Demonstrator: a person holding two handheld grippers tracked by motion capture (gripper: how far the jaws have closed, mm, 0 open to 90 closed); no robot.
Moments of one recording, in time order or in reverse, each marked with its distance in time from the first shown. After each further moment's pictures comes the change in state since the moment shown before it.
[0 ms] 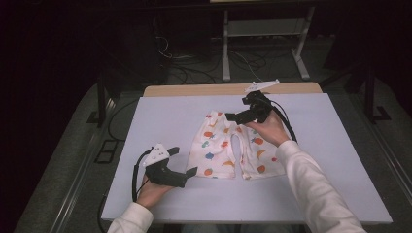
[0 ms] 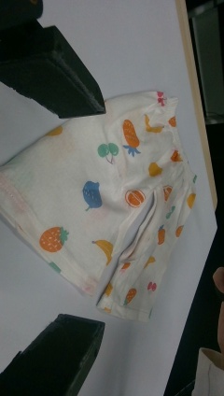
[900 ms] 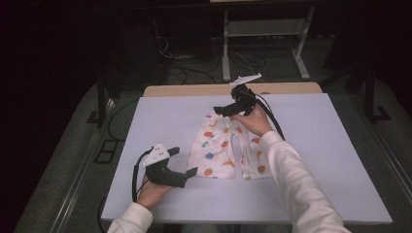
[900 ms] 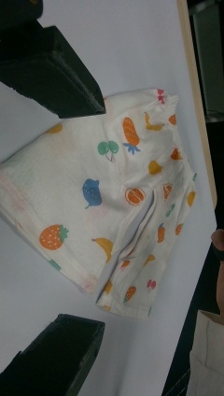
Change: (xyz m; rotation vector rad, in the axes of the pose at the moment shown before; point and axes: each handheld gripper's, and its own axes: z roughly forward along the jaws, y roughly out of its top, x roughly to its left) left arm 0.000 0.000 0.000 -0.002 -0.008 -0.005; right arm -0.004 0.022 0.047 0.026 -0.029 0.005
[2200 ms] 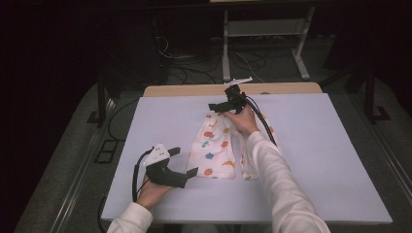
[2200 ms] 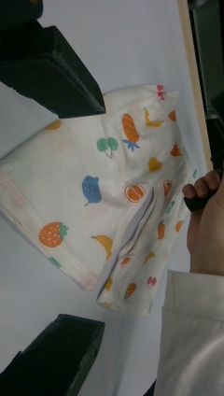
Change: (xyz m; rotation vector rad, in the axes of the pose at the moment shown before) left arm 0.000 0.000 0.001 0.000 -0.012 0.002; right arm -0.027 -0.014 0.065 -0.017 -0.053 0.139
